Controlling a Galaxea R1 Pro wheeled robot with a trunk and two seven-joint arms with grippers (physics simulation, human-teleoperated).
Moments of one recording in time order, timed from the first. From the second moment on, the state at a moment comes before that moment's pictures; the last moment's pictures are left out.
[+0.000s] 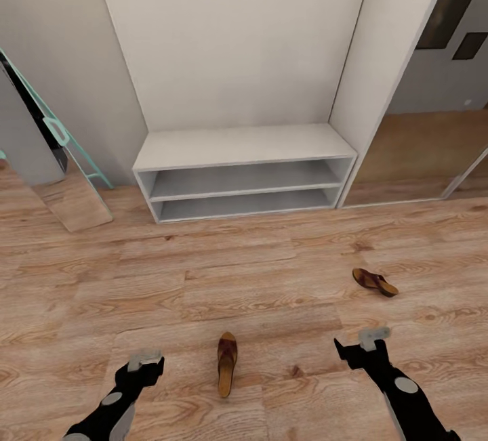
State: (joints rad) left arm -0.53 0.06 0.12 -0.25 0.01 -0.22 0.01; right arm -0.29 -0.09 -0.23 -0.97 0.25 0.07 0.25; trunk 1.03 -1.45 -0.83
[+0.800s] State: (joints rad) left arm -0.57 0.00 0.12 -0.28 0.00 -0.10 0.02; right arm -0.30 -0.08 -0.24 -1.30 0.25 0.39 0.25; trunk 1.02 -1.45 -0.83
